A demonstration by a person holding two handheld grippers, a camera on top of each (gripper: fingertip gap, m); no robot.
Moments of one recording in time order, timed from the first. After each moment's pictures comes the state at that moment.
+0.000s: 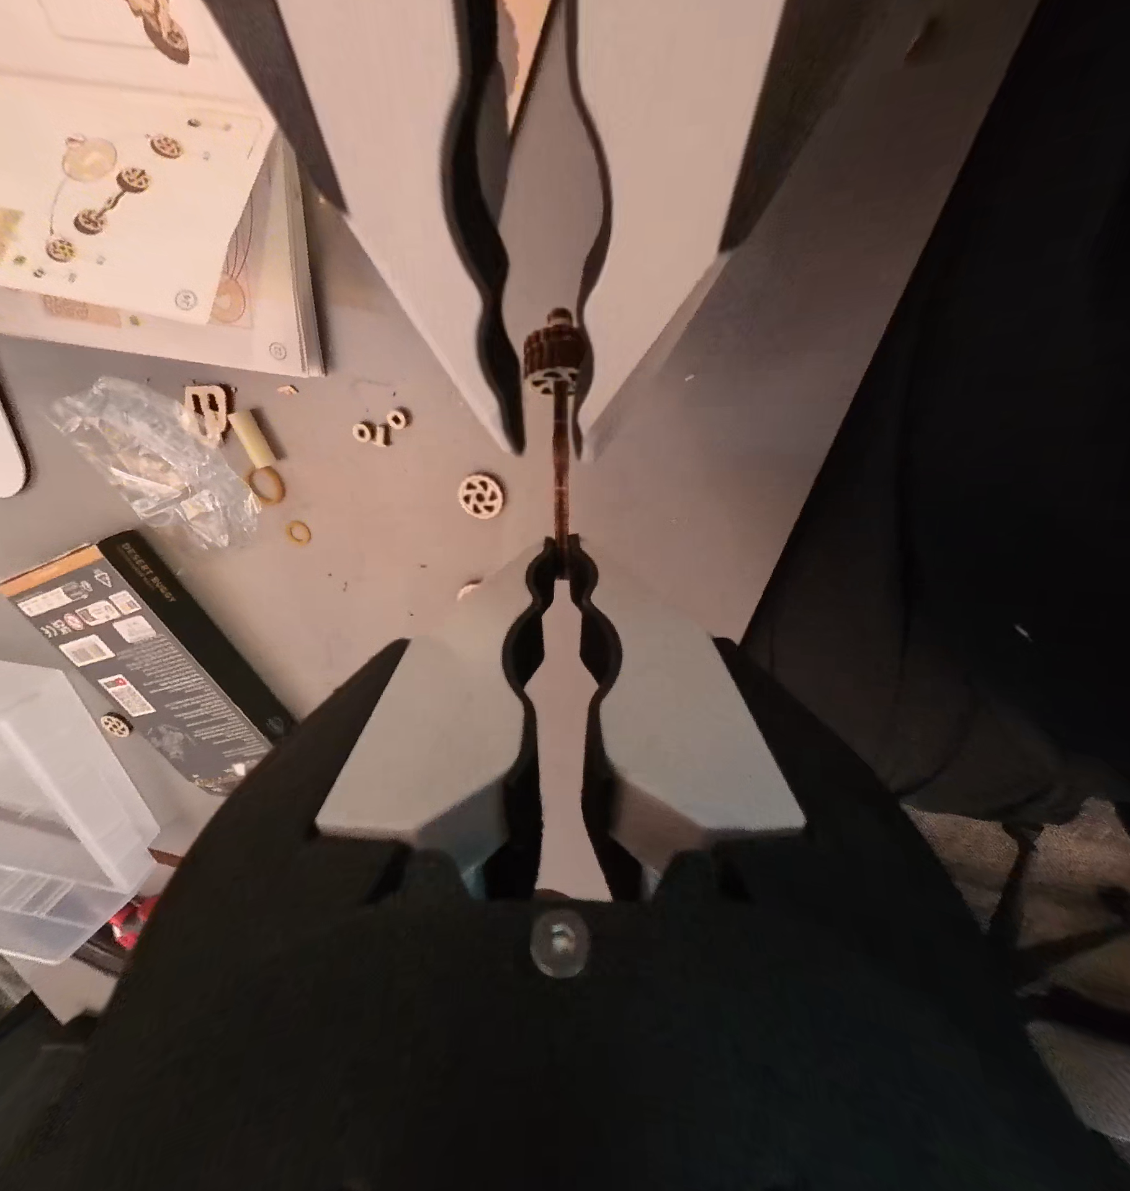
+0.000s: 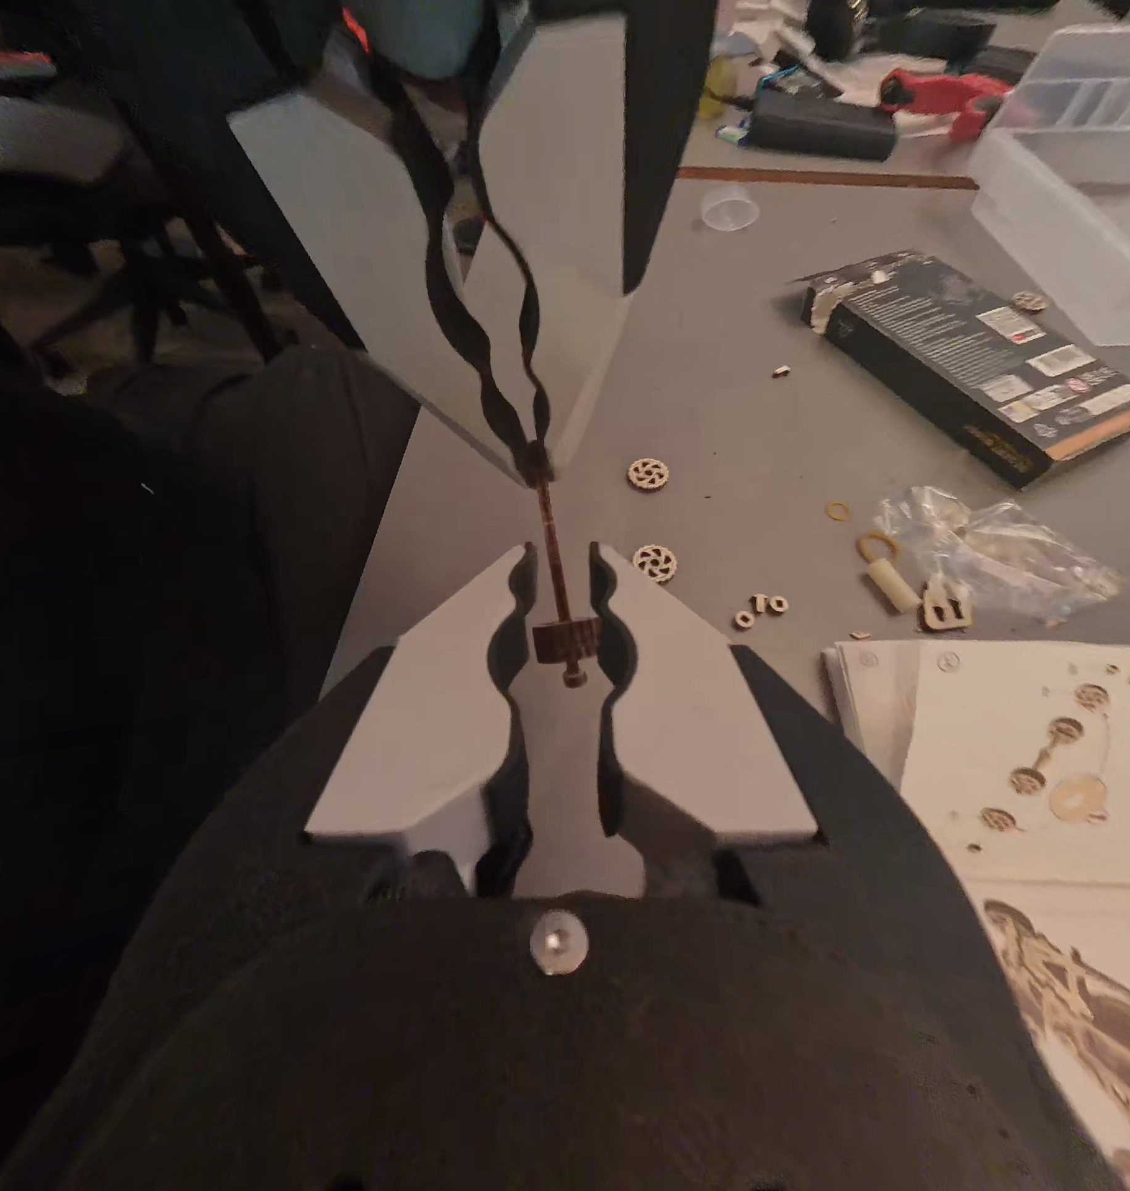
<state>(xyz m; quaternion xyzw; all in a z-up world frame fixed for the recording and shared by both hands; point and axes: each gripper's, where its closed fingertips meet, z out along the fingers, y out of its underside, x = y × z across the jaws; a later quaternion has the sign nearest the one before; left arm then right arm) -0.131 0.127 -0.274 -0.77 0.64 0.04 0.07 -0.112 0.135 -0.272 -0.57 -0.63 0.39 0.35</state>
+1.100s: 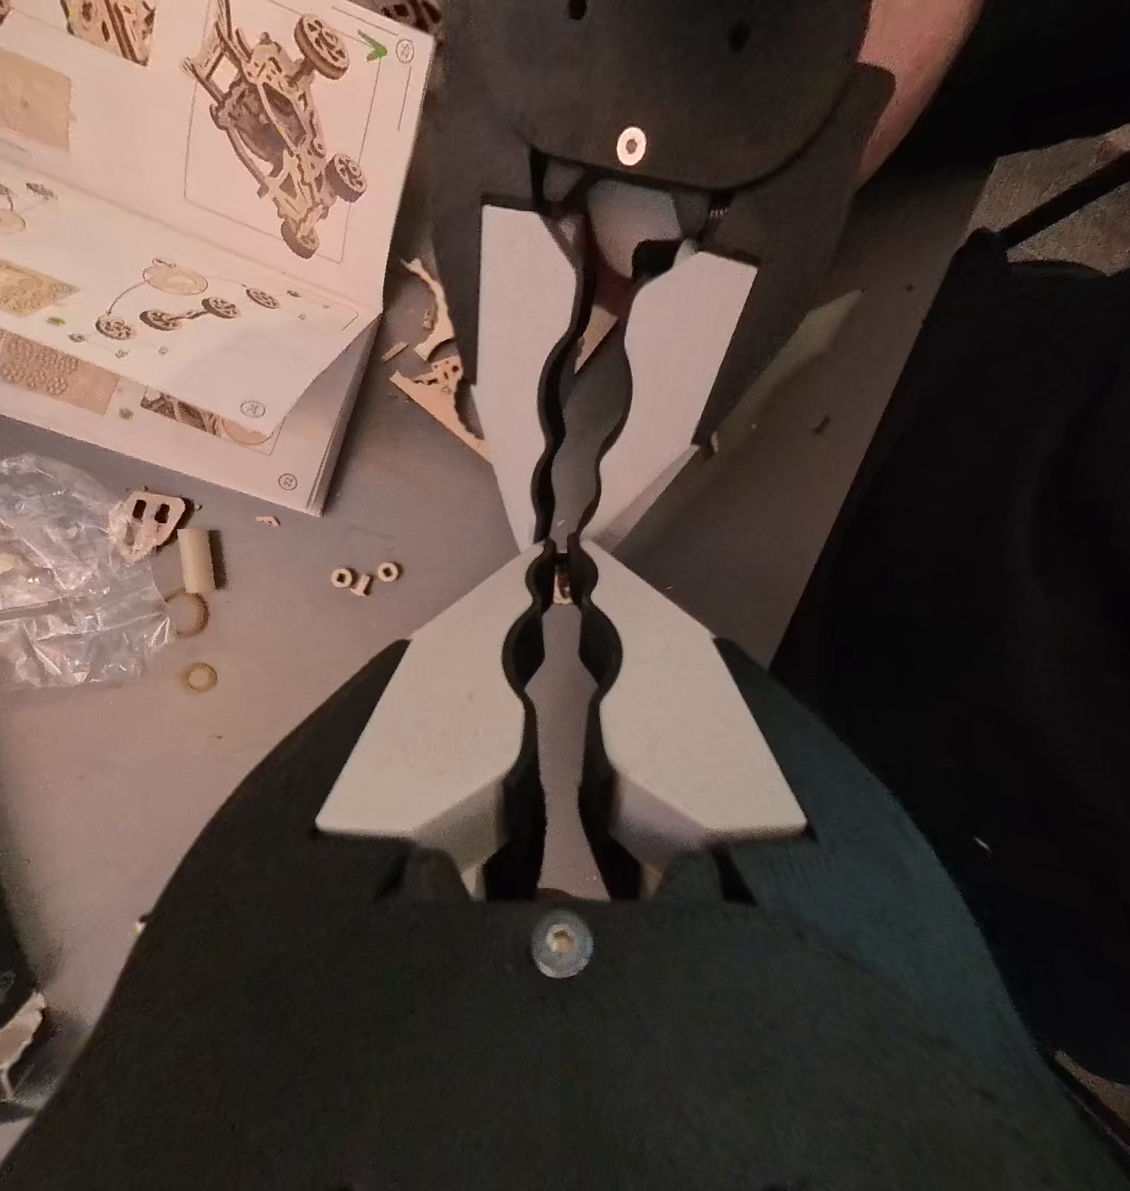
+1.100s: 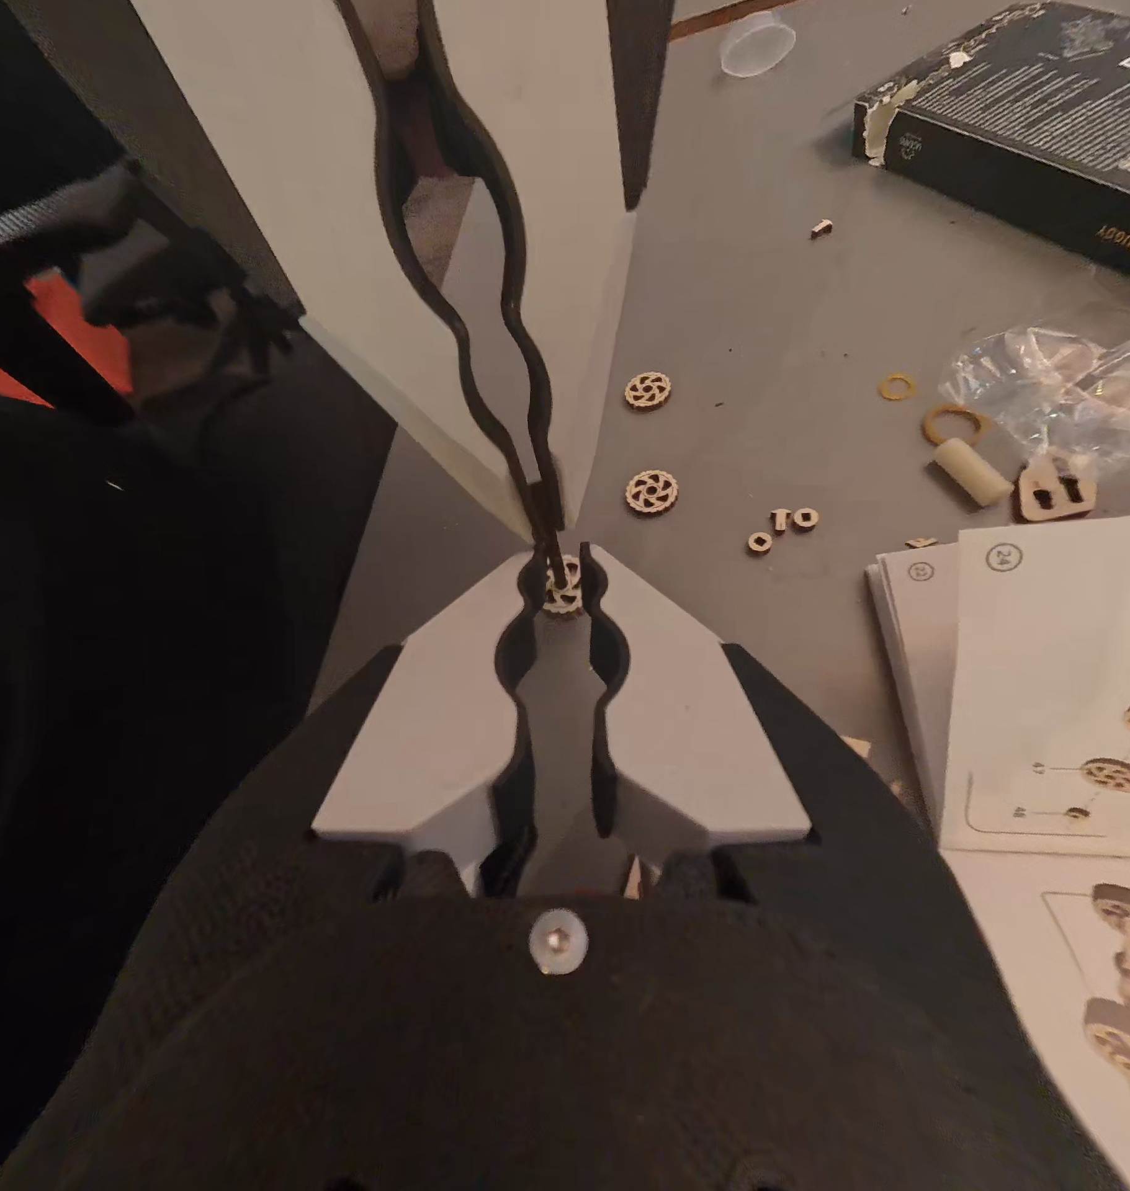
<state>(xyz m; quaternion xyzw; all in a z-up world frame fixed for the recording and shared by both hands) -0.090 0.160 -0.283 -0.82 0.52 -0.18 0.16 -0.108 0.154 -0.304 -0.62 -0.60 0.44 0.24</state>
